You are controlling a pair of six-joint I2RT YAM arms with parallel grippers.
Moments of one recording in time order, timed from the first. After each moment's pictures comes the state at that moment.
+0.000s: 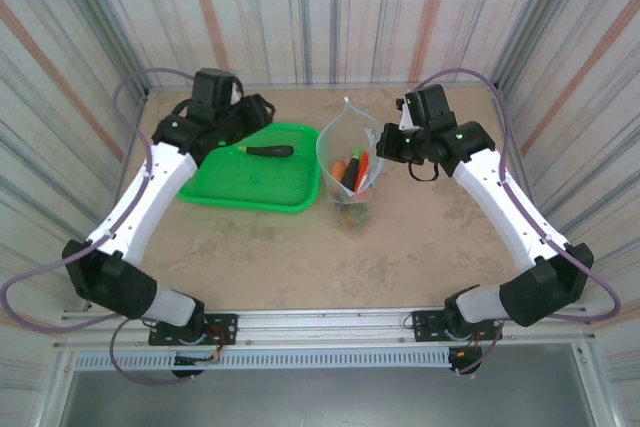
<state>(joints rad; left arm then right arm) -0.34 1.47 1.52 -0.71 0.09 -0.75 0.42 1.38 1.43 -0.87 -0.18 0.57</state>
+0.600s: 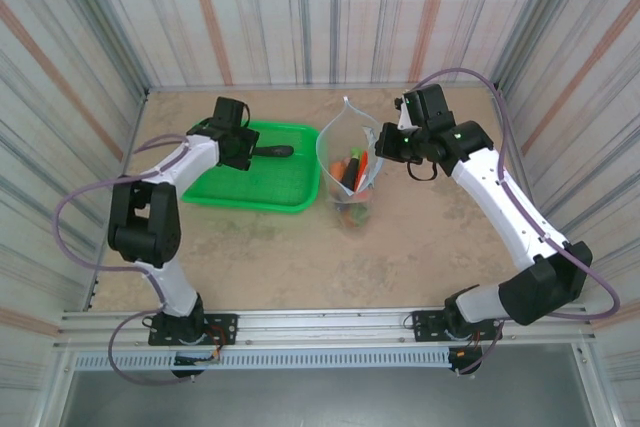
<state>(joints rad) -0.25 1.83 1.30 -0.44 -0.01 -1.52 0.43 1.39 1.43 -0.86 -0.18 0.57</state>
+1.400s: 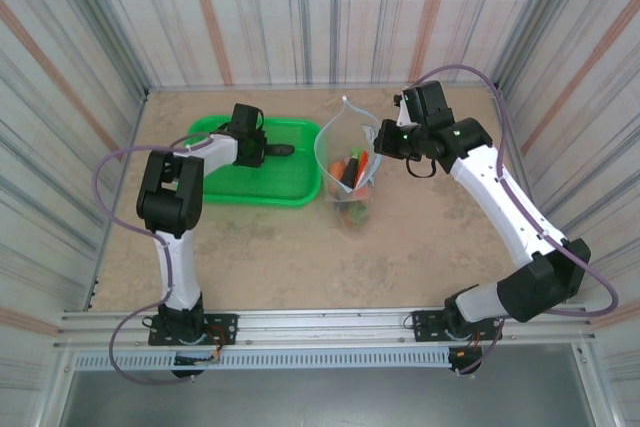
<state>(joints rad) -0.26 2.06 1.38 -0.27 -0.03 -1.61 0.42 1.41 1.46 -0.86 -0.18 0.57</state>
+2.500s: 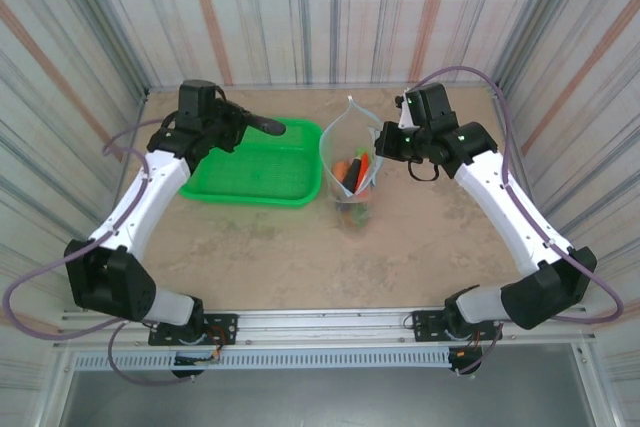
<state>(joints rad) -0.31 1.41 1.40 -0.53 0.15 -1.29 0.44 1.36 1.44 -0.86 -0.18 0.57</state>
